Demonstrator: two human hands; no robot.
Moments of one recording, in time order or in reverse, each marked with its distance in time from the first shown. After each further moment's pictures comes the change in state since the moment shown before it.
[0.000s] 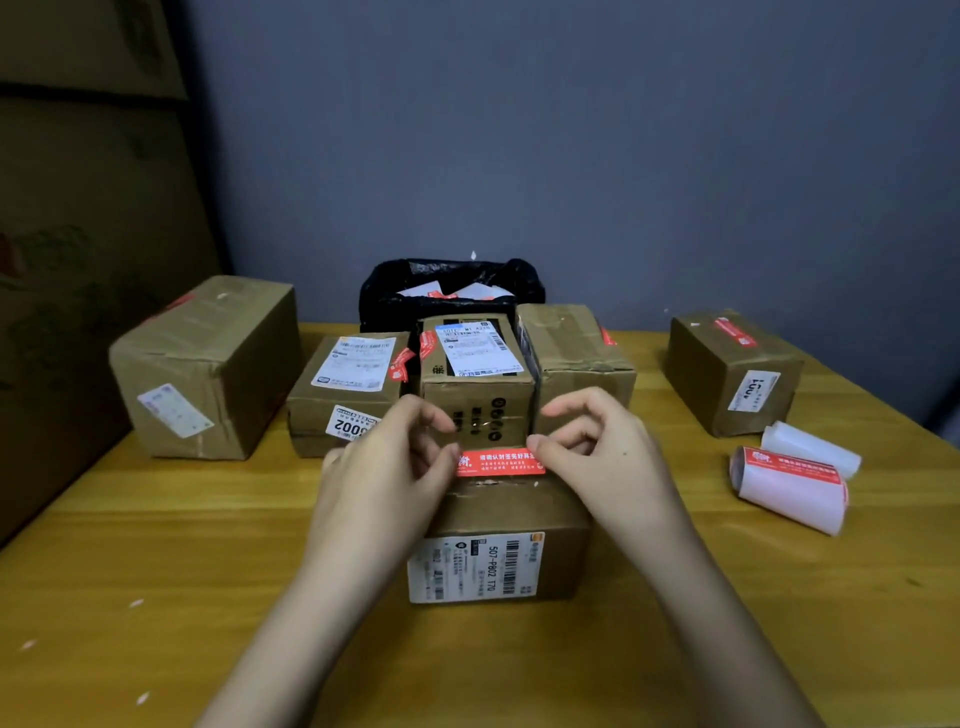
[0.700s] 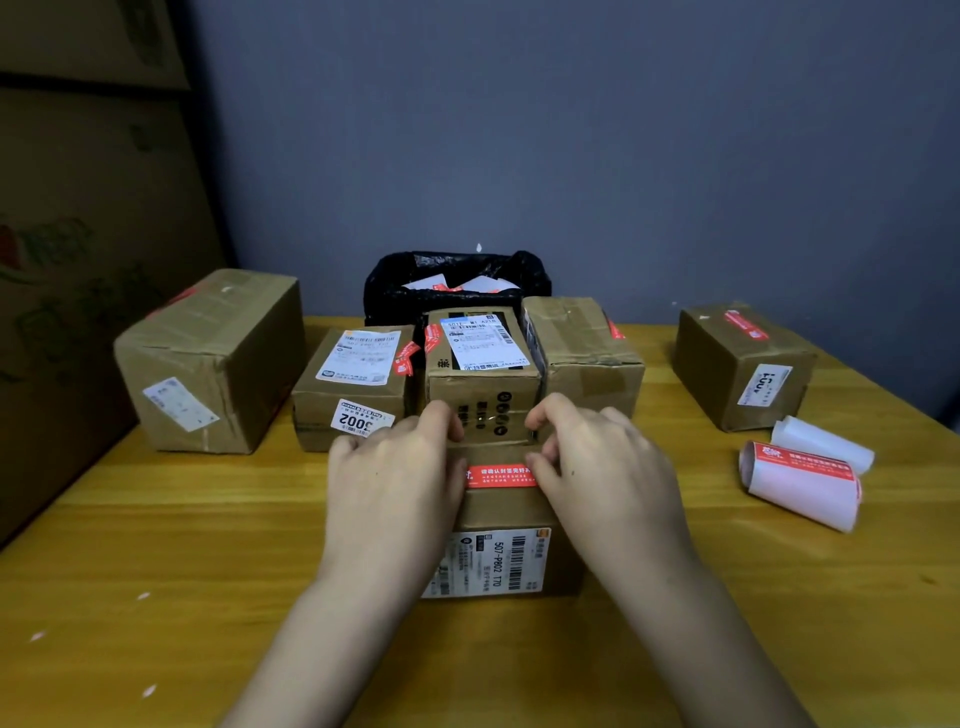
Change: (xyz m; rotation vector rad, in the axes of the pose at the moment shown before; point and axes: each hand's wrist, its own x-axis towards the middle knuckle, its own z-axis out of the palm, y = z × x) left_hand -0.004 0.010 0.002 0.516 -0.047 0.057; right_hand -0.016 -0.027 0.003 -0.675 -0.042 -0.198
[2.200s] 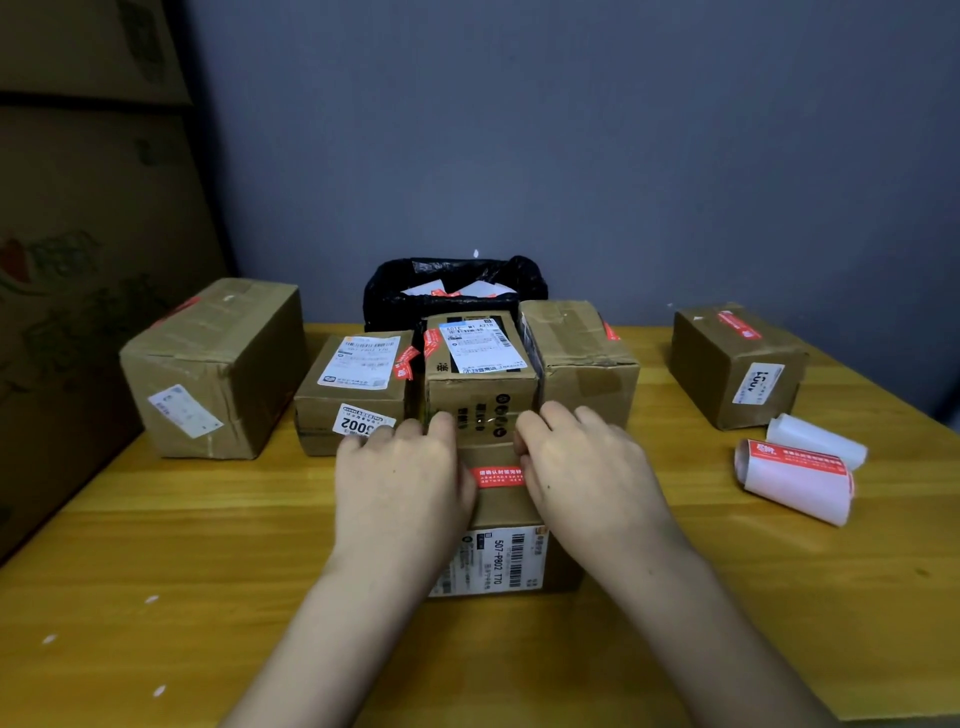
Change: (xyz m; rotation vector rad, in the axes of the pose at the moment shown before) left_hand 0.002 0.007 -0.001 0.330 -0.075 0.036; right_hand 0.004 -0.005 0.011 -0.278 -0.065 -0.161
